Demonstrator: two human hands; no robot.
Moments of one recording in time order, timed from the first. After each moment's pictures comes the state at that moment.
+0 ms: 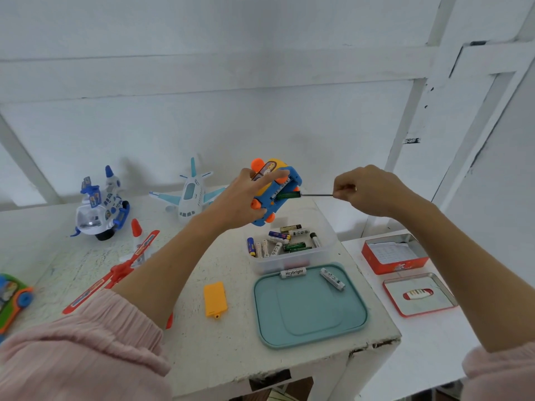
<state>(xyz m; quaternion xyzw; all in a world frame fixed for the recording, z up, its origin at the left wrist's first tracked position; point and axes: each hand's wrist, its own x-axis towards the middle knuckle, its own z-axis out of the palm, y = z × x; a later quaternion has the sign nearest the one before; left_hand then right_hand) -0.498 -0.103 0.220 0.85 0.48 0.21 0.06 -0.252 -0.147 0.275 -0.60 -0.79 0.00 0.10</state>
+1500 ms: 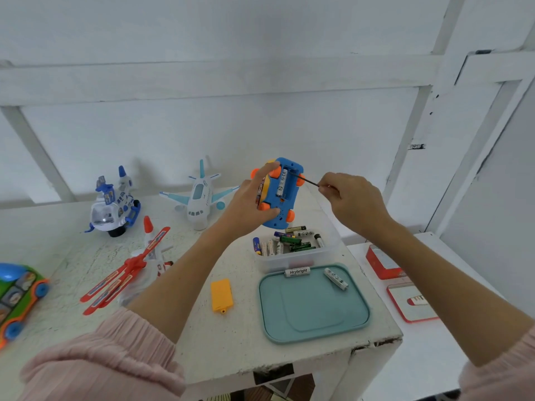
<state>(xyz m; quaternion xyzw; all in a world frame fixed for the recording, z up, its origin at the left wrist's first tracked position) -0.492 -0.128 0.212 0.76 0.49 0.37 0.21 -0.283 -0.152 0.243 -0.56 -0.77 -0.04 0.31</state>
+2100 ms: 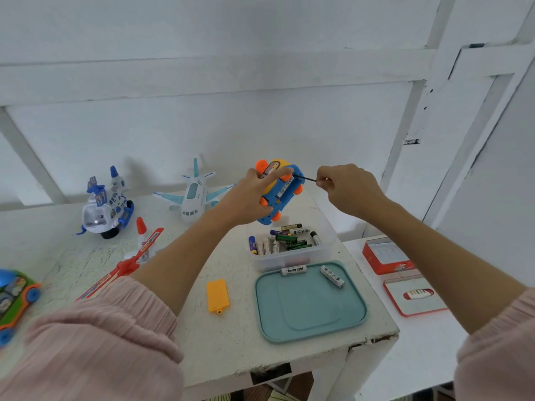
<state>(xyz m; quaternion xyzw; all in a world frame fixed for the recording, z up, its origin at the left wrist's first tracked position) -0.489 -0.097 0.218 0.85 0.49 0.19 0.04 -0.275 -0.131 0.256 -0.59 -0.79 -0.07 0.18</state>
